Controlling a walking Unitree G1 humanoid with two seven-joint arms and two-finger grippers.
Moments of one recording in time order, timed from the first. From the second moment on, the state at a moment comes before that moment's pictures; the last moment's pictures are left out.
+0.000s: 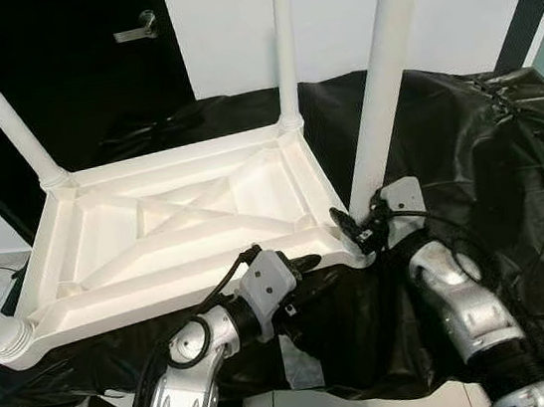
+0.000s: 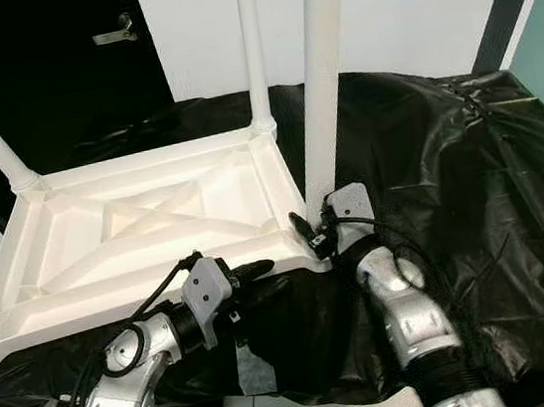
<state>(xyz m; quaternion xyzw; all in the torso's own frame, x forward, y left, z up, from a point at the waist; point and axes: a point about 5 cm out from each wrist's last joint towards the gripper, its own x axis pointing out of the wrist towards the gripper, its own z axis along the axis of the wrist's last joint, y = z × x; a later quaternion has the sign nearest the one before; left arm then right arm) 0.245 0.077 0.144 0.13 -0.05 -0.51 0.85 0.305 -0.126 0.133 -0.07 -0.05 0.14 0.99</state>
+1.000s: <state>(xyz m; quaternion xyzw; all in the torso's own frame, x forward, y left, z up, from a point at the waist) 0.245 0.075 0.144 0.13 -0.05 -0.51 0.85 0.287 -0.134 0.136 -0.03 -0.08 0.14 0.99</state>
